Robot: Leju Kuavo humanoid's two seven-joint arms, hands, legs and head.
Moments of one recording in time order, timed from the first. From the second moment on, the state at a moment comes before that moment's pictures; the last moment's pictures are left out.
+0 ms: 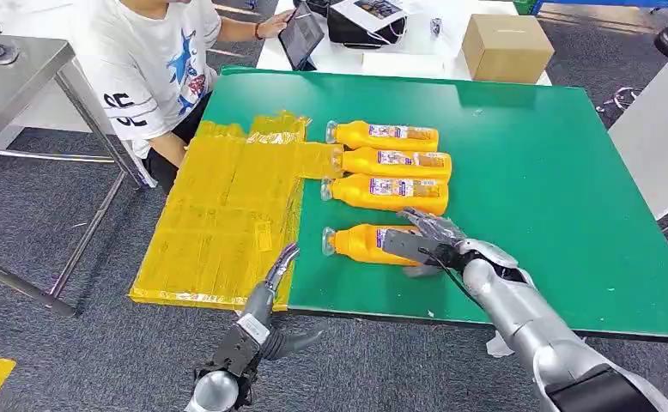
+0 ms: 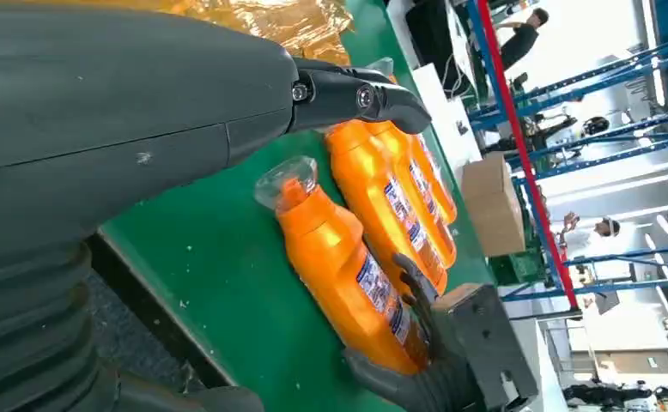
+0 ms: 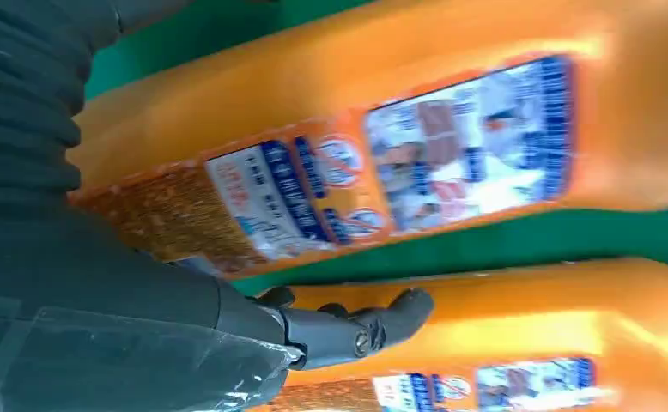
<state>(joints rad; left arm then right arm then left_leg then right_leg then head) -0.02 -0.28 -0.23 -1.15 -0.22 0.09 -0.60 -0.67 -0.19 0.60 -0.68 0.64 0.16 -0.21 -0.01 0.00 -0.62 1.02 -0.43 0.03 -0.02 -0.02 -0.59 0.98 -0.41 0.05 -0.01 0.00</state>
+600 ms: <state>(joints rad) -0.03 -0.28 -0.23 -1.13 -0.21 0.08 -0.59 -0.70 -0.24 0.71 -0.63 0.68 0.18 -0.15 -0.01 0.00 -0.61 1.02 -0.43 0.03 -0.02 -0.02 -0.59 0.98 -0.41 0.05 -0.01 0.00</state>
